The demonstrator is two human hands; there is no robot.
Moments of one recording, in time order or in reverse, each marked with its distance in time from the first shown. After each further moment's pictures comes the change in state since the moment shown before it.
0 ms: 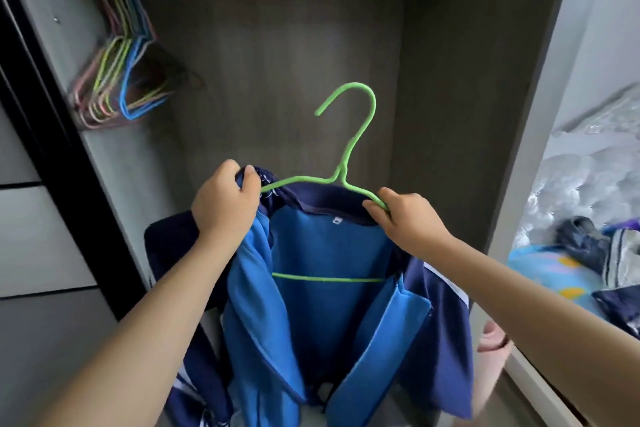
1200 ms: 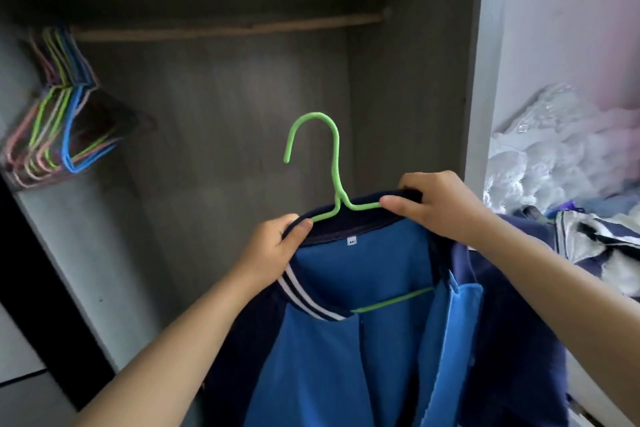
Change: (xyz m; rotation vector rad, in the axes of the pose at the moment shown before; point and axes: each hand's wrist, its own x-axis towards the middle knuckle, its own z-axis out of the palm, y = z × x) left_hand -0.015 0.021 0.033 -0.496 -0.657 0.374; right_hand -0.021 0.008 -0.077 0.167 0.109 0.119
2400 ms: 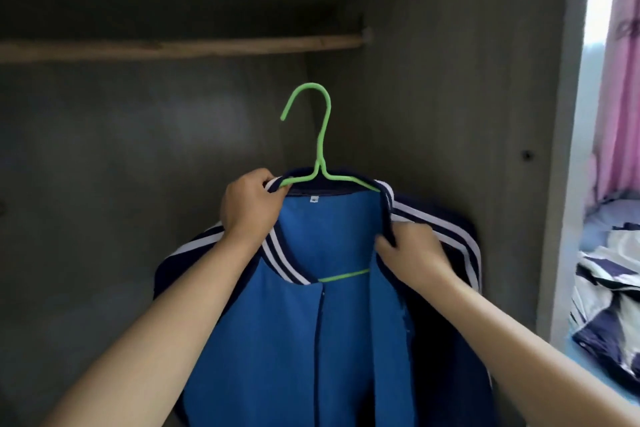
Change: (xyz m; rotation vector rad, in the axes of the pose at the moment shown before) left_hand 0.320 -0.106 0.028 0.200 0.359 0.029; right_hand 0.215 0.105 0.101 -0.174 0.180 0.369
